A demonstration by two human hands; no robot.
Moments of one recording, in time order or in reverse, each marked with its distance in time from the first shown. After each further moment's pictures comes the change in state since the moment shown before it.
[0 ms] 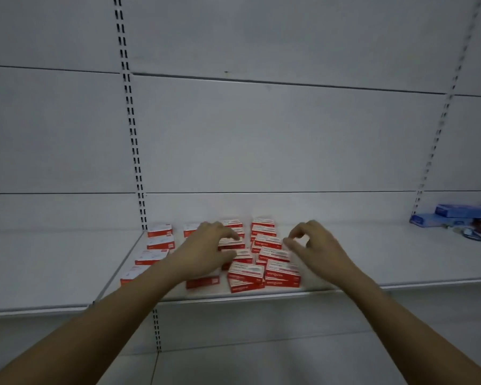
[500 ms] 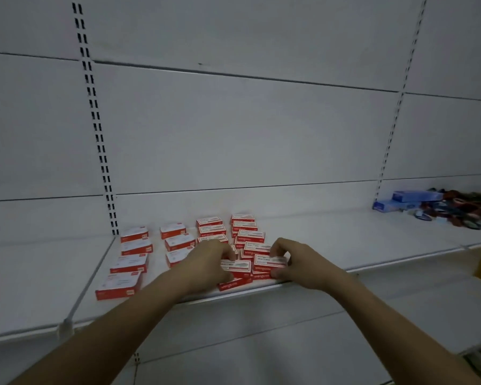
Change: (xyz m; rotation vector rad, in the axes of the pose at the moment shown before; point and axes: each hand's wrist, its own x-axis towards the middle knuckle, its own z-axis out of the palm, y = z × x) left_hand 0.003 0.008 0.031 -0.060 -0.184 0.066; right_hand -0.024 0.003 0.013 -0.020 -0.312 0.105
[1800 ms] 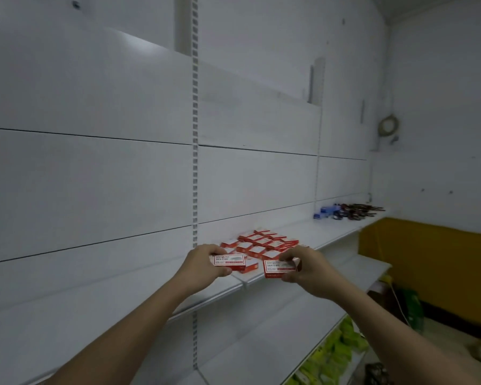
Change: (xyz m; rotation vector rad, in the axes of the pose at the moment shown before) left_hand -0.283 -0.249 -0.225 -0.480 0.029 0.318; right_hand -0.173 -0.441 0.156 -0.150 0.479 0.304
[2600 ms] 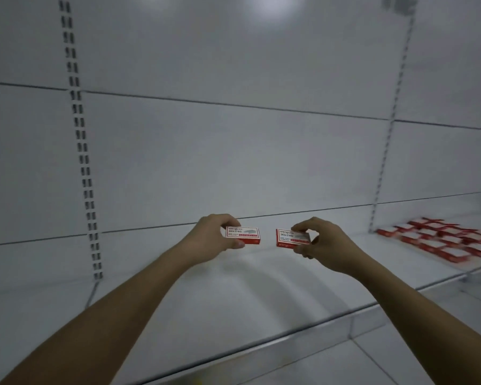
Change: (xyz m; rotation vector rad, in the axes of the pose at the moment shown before) left_hand -0.193 -0.259 -0.393 0.162 0.131 -0.110; right_hand 0.039 -0.417 0.254 0.251 -0.149 -0.229
